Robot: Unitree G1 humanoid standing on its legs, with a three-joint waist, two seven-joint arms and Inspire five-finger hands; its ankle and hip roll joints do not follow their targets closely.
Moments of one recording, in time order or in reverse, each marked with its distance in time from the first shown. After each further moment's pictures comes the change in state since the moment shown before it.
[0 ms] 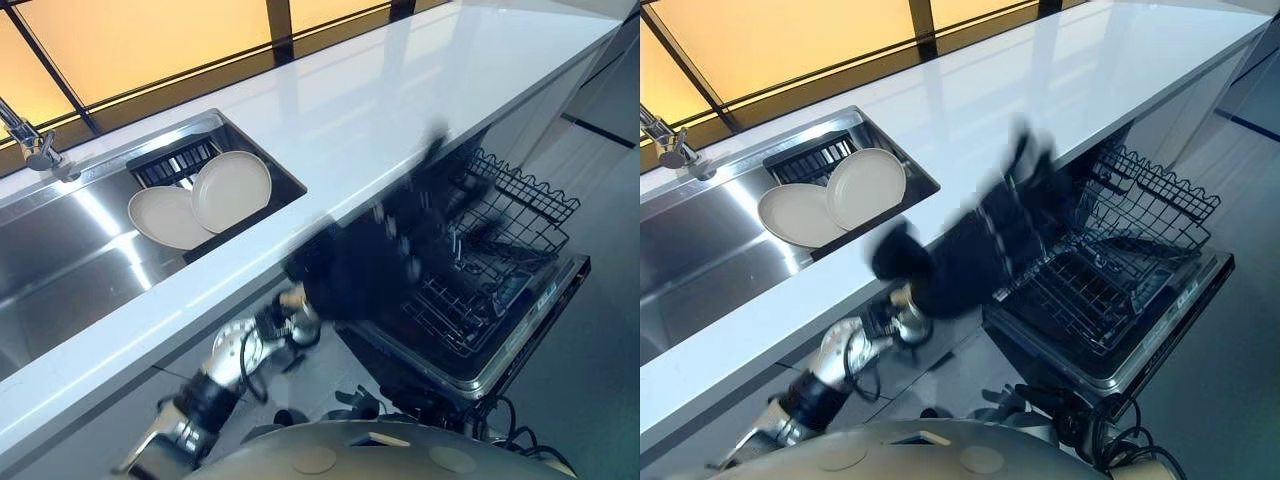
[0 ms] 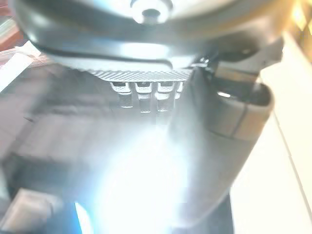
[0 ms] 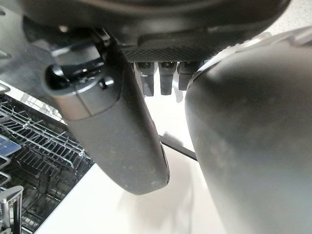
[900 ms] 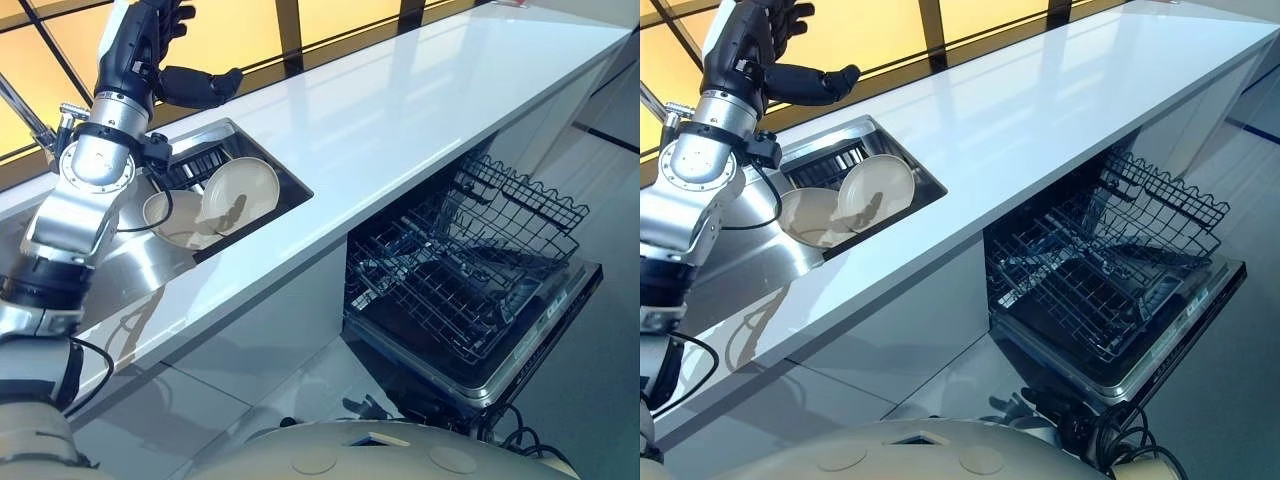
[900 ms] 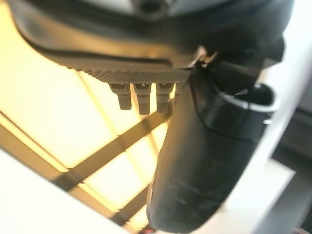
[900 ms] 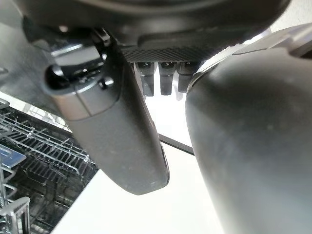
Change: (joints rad) left arm -0.398 0.641 0.182 0.467 1.482 -0.114 0.816; right arm -0.001 -0.004 -0.045 0.093 0.034 -0.030 0.013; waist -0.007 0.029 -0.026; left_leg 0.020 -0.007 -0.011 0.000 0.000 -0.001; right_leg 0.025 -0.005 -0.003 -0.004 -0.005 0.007
